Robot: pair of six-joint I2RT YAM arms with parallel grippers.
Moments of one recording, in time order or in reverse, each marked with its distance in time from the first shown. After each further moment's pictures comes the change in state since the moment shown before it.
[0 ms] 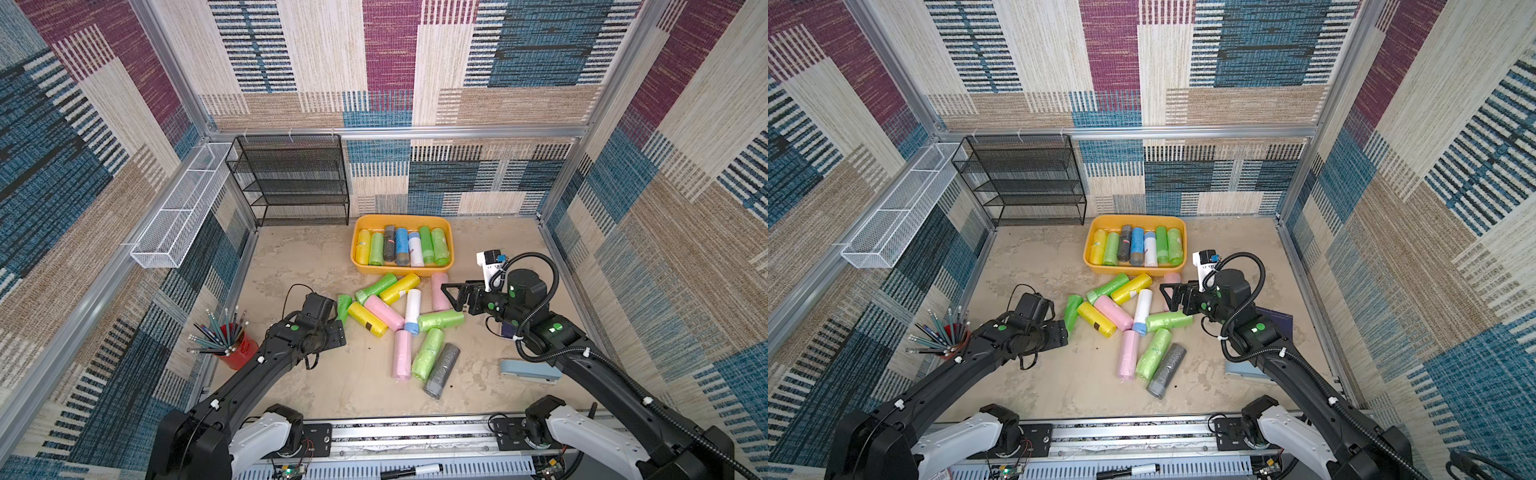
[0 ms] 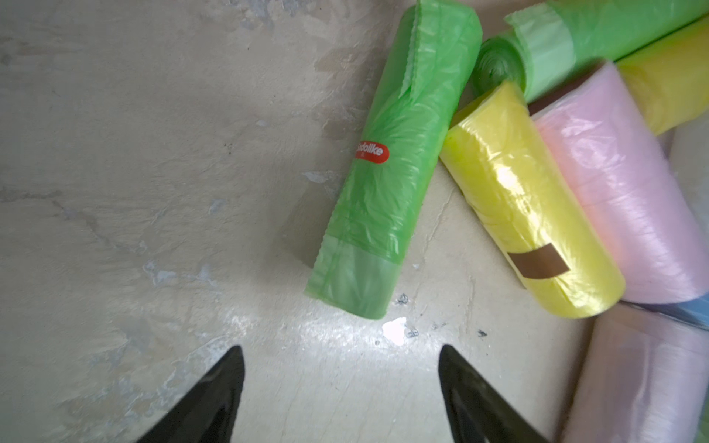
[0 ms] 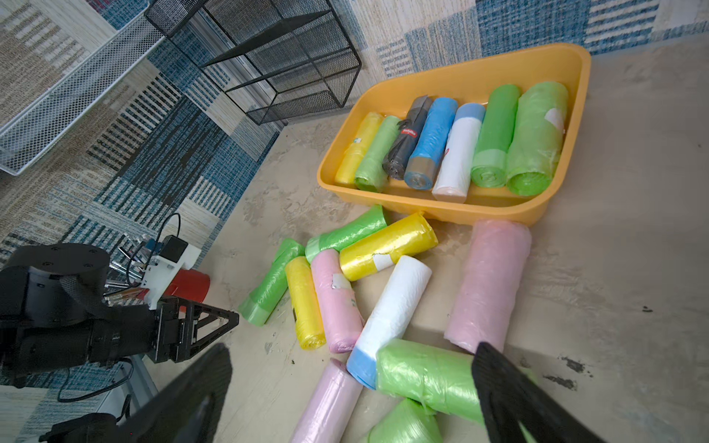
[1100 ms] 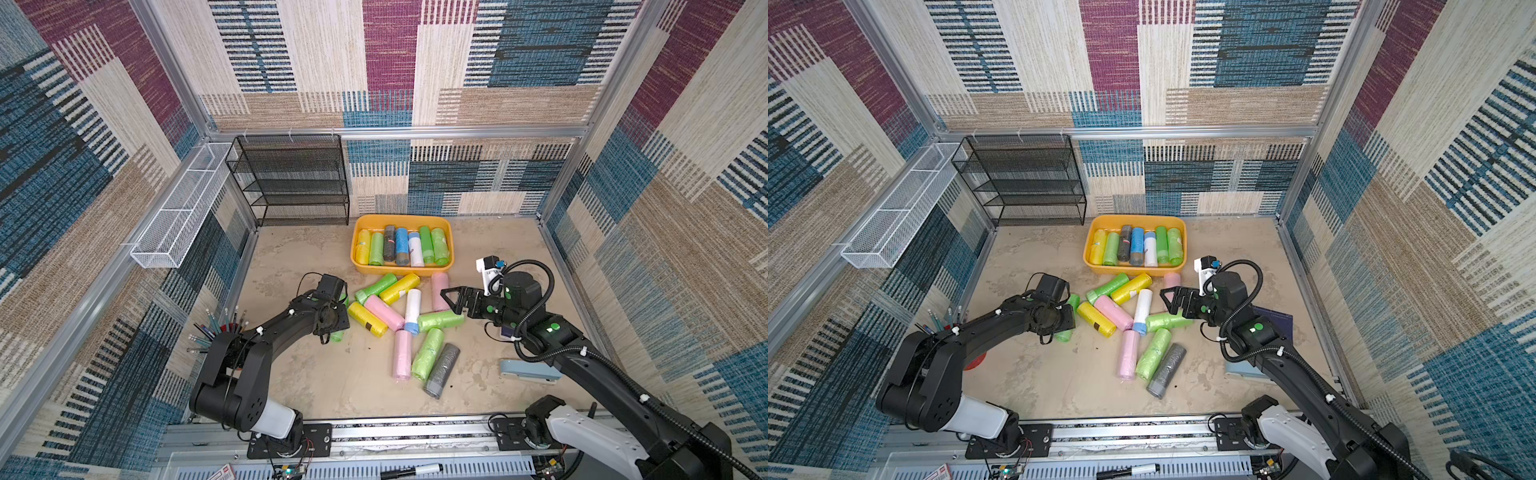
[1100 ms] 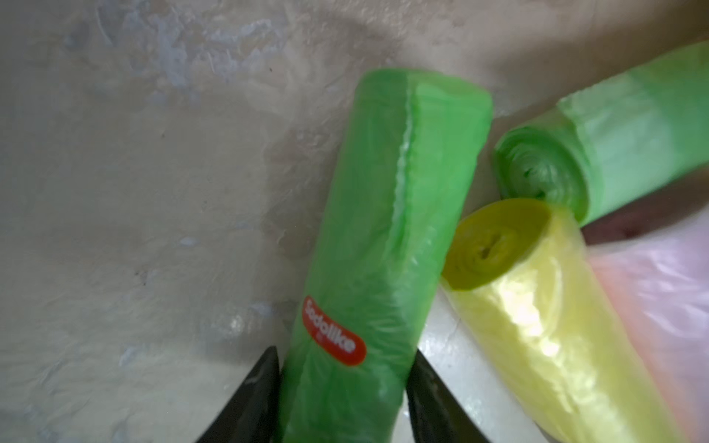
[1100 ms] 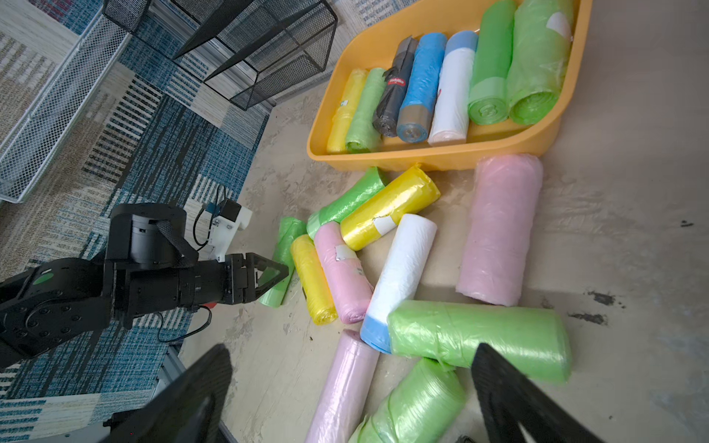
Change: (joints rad) left arm 0.055 0.422 0.156 0.182 0.029 0.055; right arm 0.000 0.006 -0.011 -0.078 -0.010 0.138
